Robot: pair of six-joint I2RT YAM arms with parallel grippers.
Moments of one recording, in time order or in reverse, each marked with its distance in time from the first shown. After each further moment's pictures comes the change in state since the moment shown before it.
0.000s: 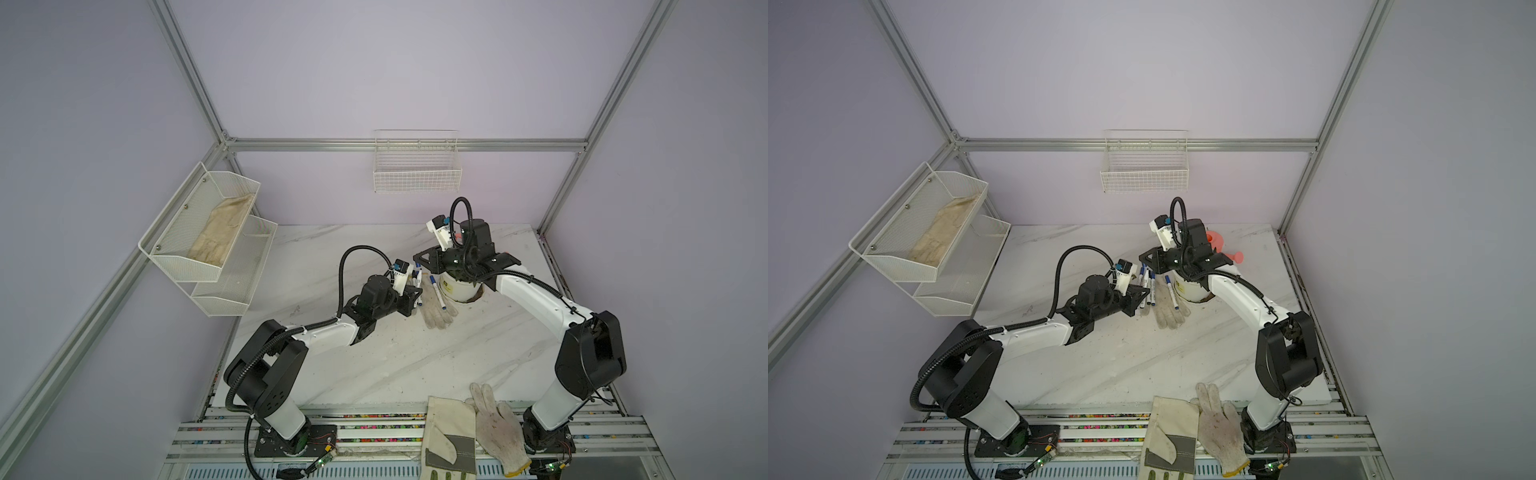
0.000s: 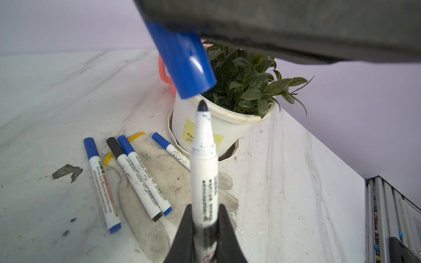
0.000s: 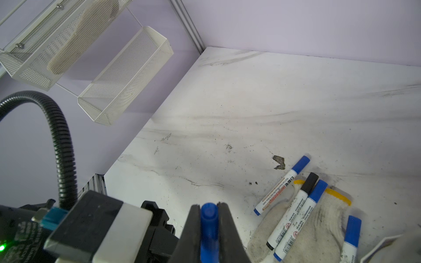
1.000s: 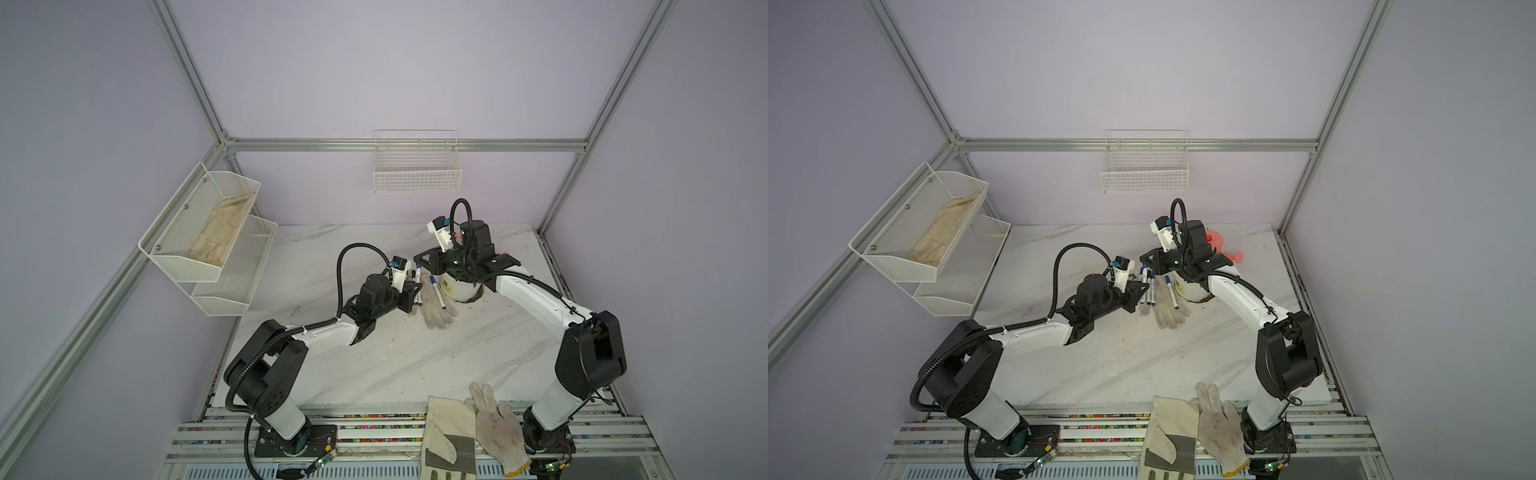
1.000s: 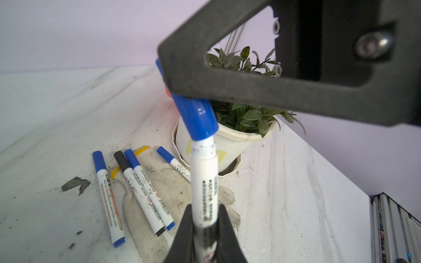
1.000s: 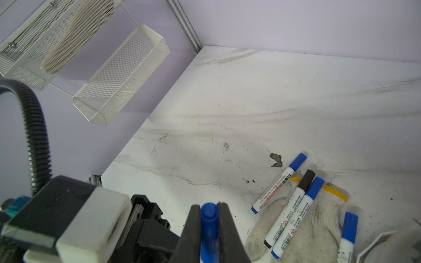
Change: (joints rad) left arm 0.008 0.000 0.000 0.069 -0.028 -0.039; right arm -0.007 -0.002 -0.017 0.013 -0.003 0.002
